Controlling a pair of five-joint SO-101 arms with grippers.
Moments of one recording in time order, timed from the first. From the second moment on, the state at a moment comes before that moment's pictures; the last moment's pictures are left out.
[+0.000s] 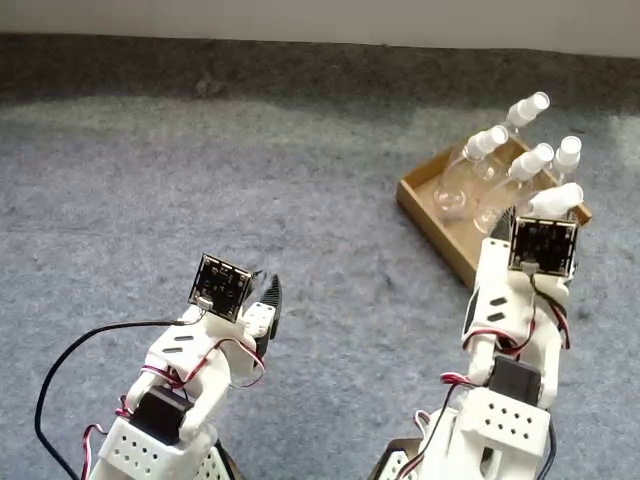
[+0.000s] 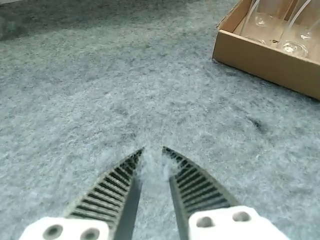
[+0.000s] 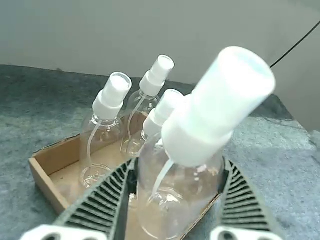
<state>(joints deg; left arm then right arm) 20.7 -104.3 95.9 45.1 8.4 14.0 -73.6 77.4 14.5 16.3</state>
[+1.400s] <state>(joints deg) 20.7 -104.3 95.9 45.1 8.4 13.5 -45.2 81.9 -7.3 9.5</state>
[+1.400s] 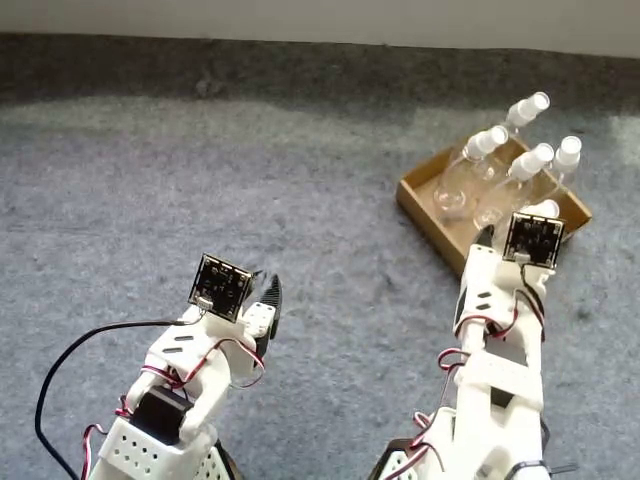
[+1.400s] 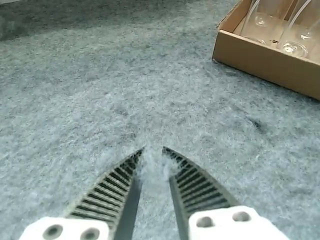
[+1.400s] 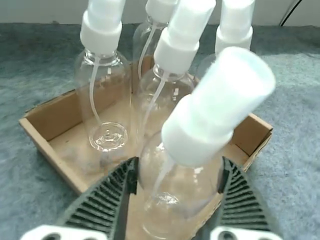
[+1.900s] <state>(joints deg) 20.7 -104.3 95.9 45.1 8.4 13.3 -41.7 81.7 -7.9 9.5</state>
